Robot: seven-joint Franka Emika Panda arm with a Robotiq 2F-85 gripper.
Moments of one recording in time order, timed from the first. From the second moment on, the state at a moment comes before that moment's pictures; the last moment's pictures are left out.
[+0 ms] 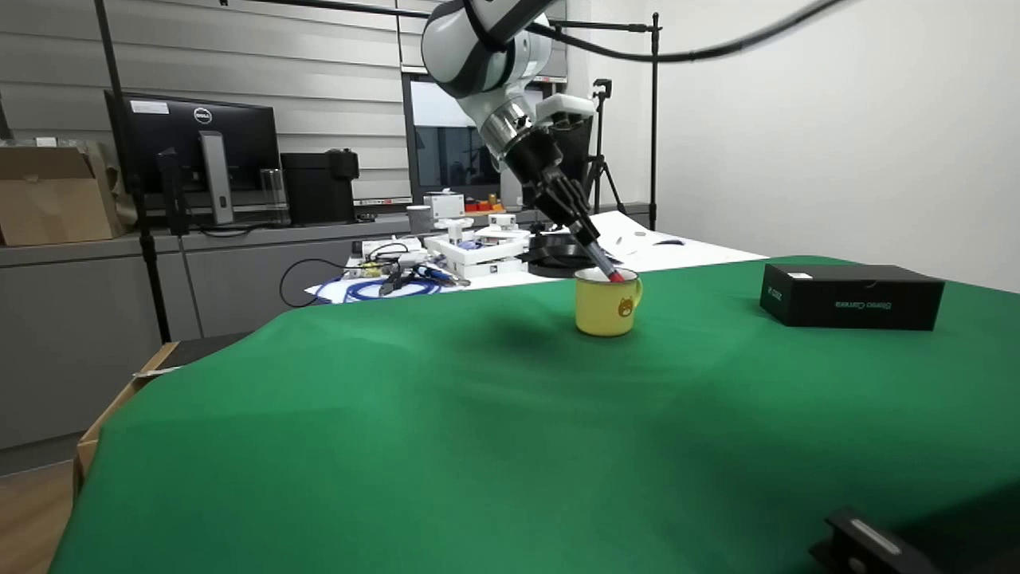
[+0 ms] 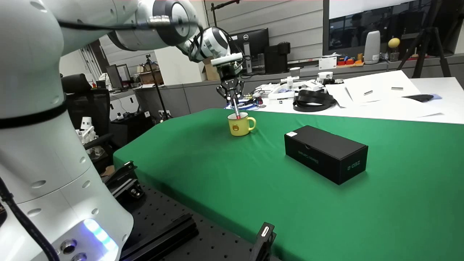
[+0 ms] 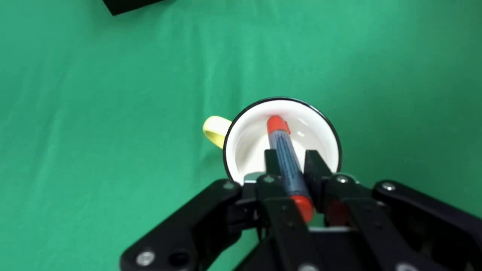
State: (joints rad) arm 0.30 1.21 0.08 -0.66 -0.37 1.31 -0.38
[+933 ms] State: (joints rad) arm 0.37 1.15 0.08 -0.71 -0.46 1.02 -0.45
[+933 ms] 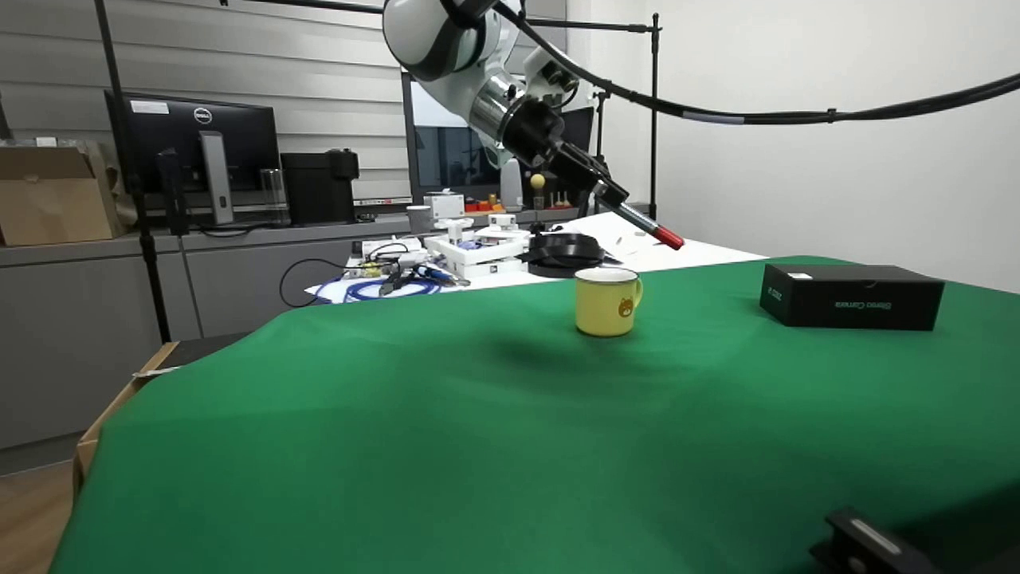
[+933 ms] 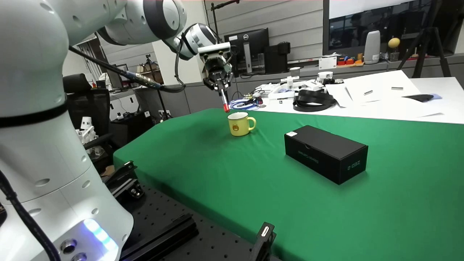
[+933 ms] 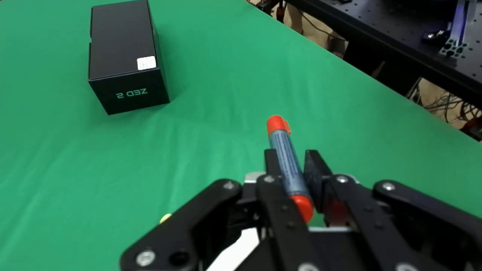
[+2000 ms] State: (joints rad) arm 0.42 1.27 0.08 -0.92 -0.50 1.11 -0.44
